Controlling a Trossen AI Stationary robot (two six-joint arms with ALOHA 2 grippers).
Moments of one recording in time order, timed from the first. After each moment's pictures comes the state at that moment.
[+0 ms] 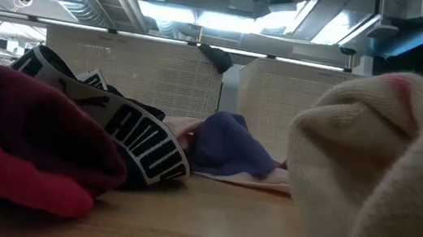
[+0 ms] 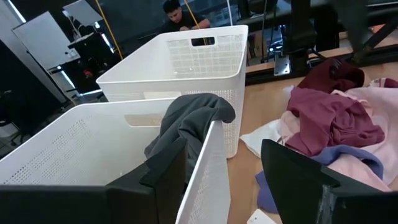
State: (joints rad) left arm 0.06 0.63 0.58 -0.14 -0.33 0.29; right arm 0.27 1.87 1.93 -1.17 0.24 0.06
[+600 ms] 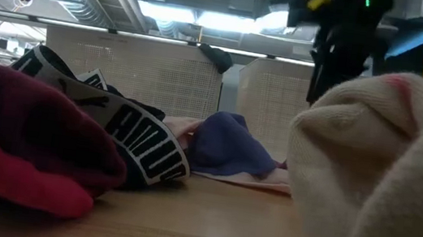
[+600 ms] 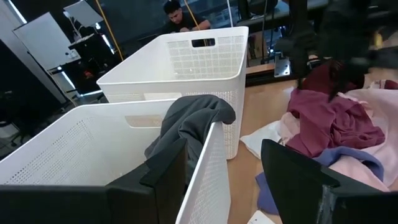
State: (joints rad) left arm 0.06 0.63 0.58 -0.13 -0.33 0.29; right arm 0.23 1.65 1.26 -0.98 0.43 0.38
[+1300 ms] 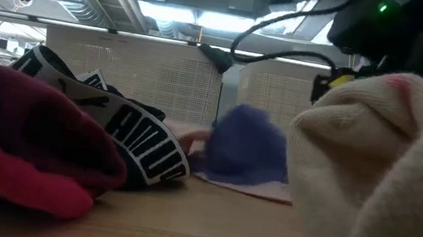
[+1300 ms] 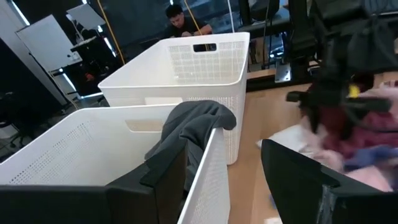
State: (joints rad) left arm 0.06 0.63 0.58 -0.11 -0.33 0.28; right arm 0.27 1.59 0.74 -0.35 0.20 0.63
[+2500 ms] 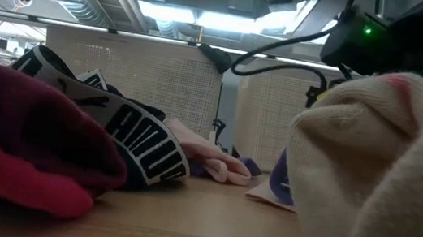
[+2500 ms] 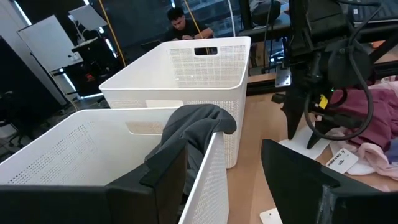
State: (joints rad) left arm 0.06 0.63 0.58 -0.09 -0.33 0.27; right arm 0.17 1.60 0.67 -0.27 0.41 0.74
